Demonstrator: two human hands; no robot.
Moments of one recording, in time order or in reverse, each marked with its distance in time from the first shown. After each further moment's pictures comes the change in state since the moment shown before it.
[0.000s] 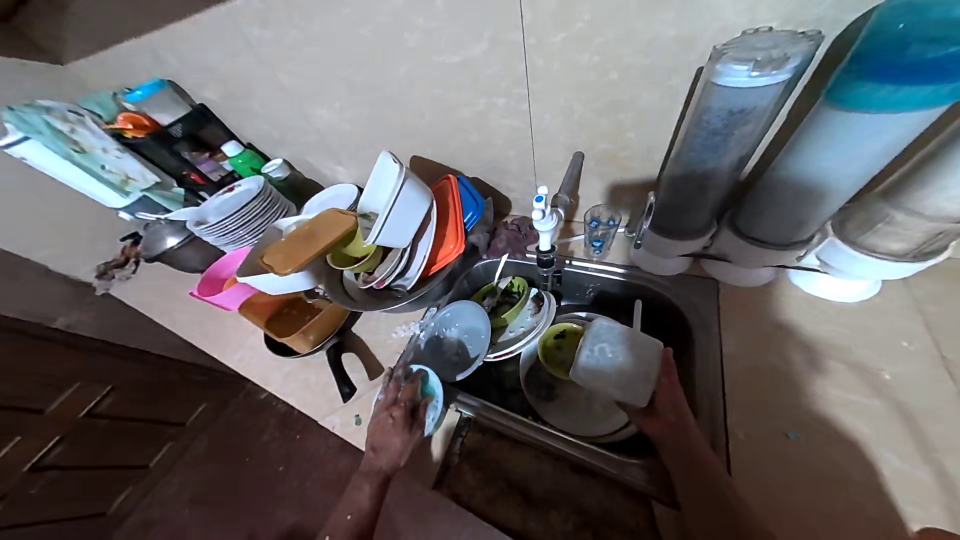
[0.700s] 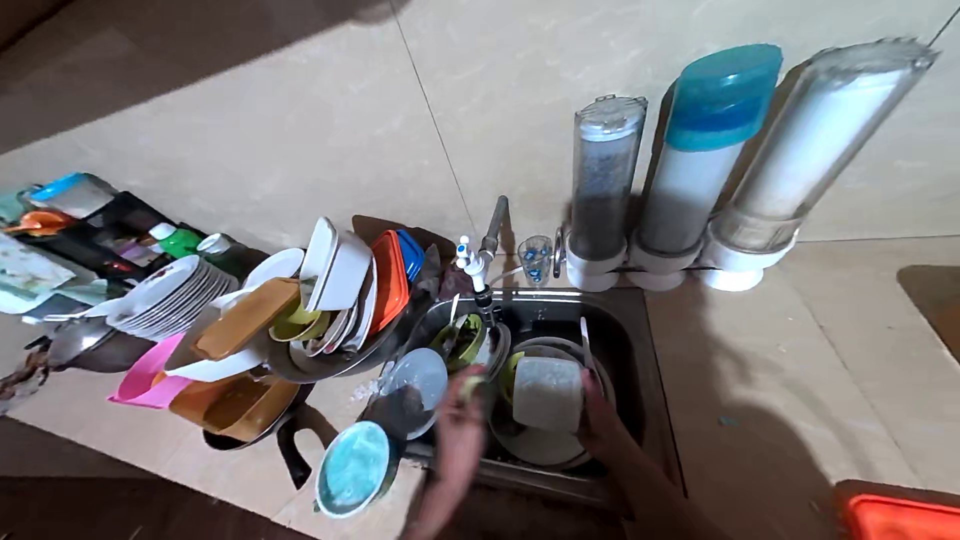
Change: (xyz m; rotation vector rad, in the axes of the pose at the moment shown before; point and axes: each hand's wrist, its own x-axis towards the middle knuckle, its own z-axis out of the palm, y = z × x) left_hand 0.061 0.186 0.019 -1.059 0.051 0.021; right_hand -0.010 0.013 0.012 -0.132 0.071 0.061
